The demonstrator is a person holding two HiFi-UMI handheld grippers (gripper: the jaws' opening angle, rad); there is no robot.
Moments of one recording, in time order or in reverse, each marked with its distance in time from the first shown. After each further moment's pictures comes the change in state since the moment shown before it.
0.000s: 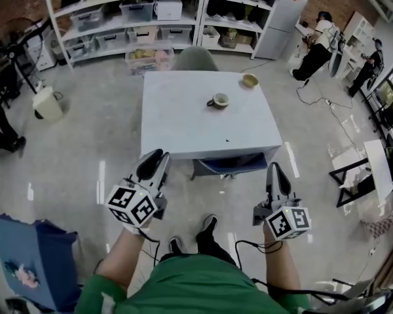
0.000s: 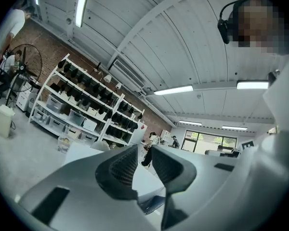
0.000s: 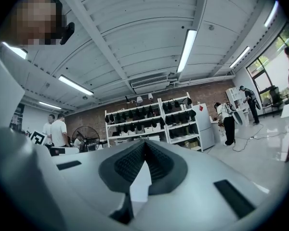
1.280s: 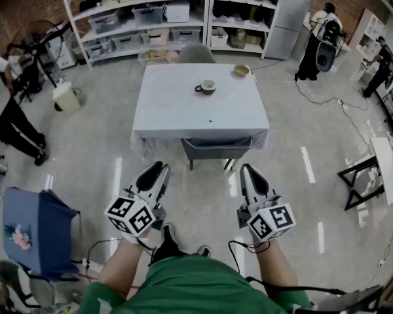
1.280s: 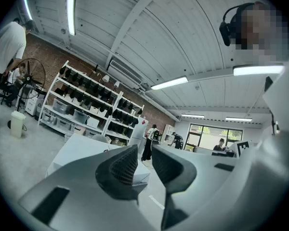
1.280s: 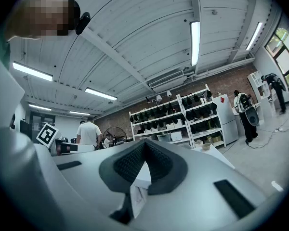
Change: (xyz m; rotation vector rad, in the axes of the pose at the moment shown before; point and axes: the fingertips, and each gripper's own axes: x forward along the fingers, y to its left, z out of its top) left arm -0.067 -0.271 -0.130 0.047 0.035 0.082; right arm -0.210 -0.087 -0.004 0.023 0.027 0.321
